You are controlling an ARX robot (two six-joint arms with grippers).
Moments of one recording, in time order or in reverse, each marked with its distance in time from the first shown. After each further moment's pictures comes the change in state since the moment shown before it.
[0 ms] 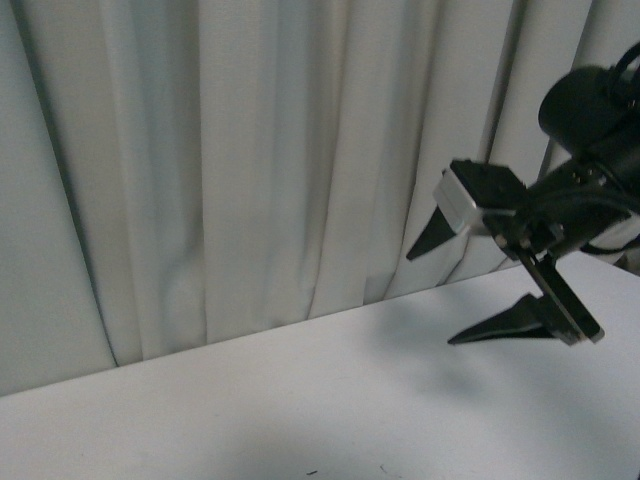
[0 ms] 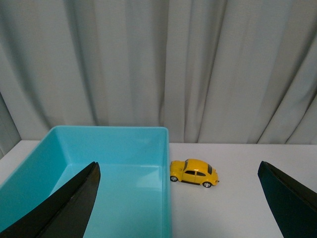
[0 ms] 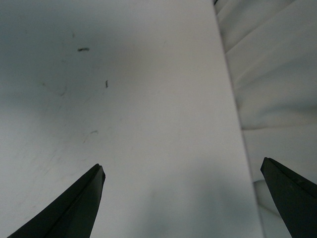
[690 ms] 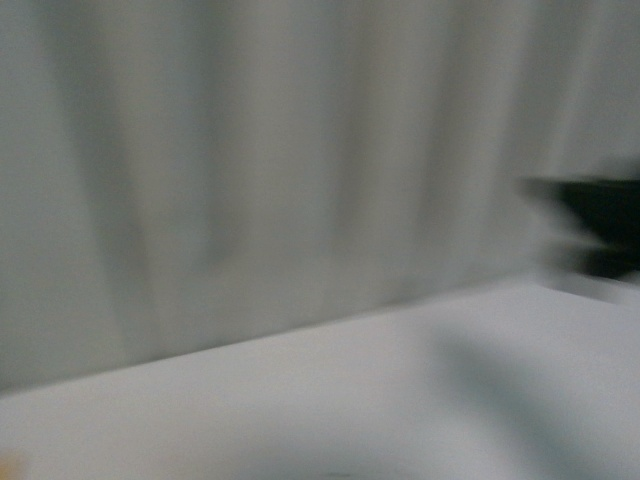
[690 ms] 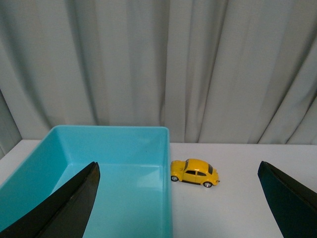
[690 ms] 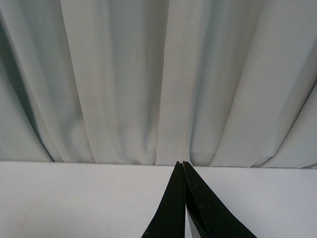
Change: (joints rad) left arm 0.000 0.000 0.000 0.000 -0.002 0.000; right arm 0.247 -0.773 -0.932 1.356 0.688 1.703
